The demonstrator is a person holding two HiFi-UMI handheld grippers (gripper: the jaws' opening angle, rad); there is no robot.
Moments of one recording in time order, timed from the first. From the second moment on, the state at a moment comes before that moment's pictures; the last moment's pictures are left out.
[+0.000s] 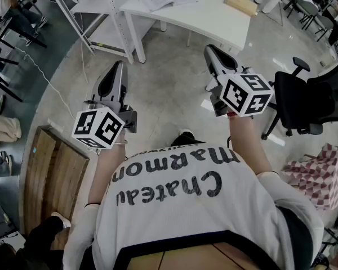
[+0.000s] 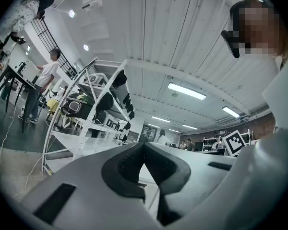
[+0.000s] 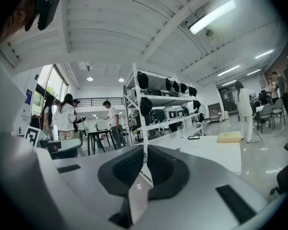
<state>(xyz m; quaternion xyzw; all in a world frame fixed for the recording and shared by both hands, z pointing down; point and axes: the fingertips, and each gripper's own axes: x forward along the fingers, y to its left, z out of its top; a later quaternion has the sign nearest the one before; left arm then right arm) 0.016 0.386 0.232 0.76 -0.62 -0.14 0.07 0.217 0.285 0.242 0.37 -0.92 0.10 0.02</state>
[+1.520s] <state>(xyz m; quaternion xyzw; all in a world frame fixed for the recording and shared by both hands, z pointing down) -0.010 0.101 0.278 0.70 -0.69 -0.16 0.11 0.167 -0.043 0.313 0.28 -0.94 0.17 0.08</state>
